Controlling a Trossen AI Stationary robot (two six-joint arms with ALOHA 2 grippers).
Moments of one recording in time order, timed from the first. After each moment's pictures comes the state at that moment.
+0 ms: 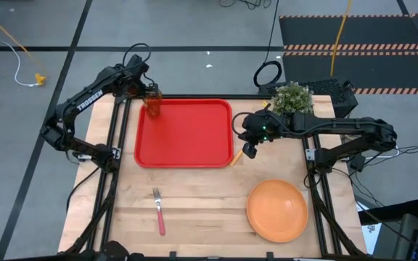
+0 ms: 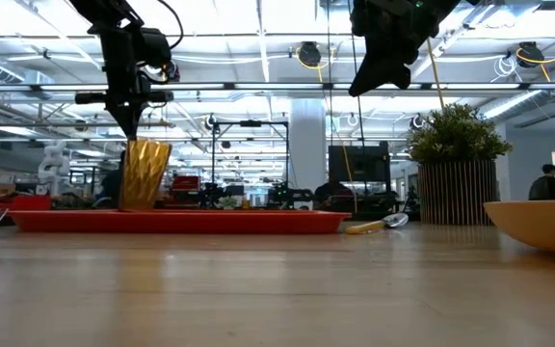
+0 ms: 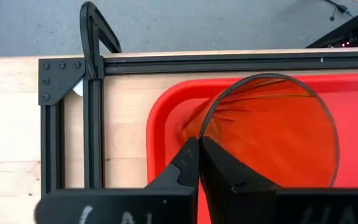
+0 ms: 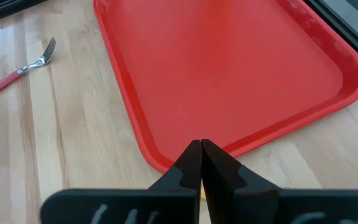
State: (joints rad) left arm 0.97 1.38 1.24 -1.02 -0.19 -0.53; right arm -0.15 1.25 1.03 -0.57 0.05 0.28
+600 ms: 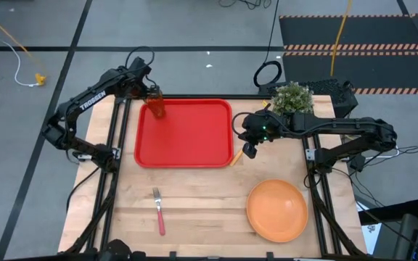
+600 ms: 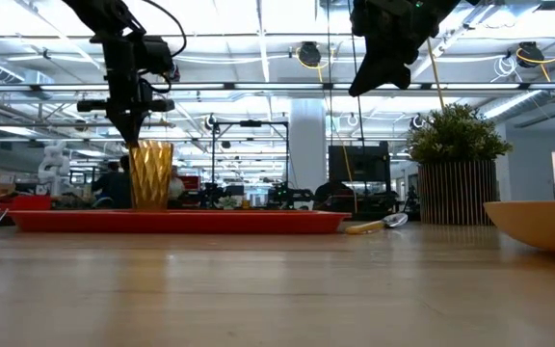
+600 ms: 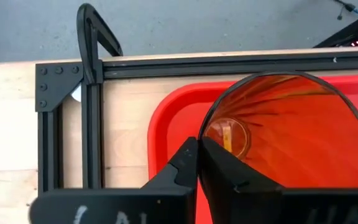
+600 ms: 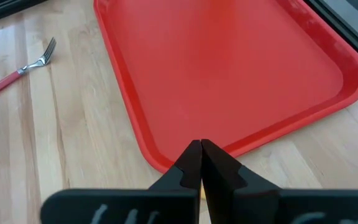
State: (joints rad) left arm 0.97 1.40 1.19 -0.96 -0.21 -0.52; right arm -0.15 1.25 1.03 -0.57 0.05 0.28
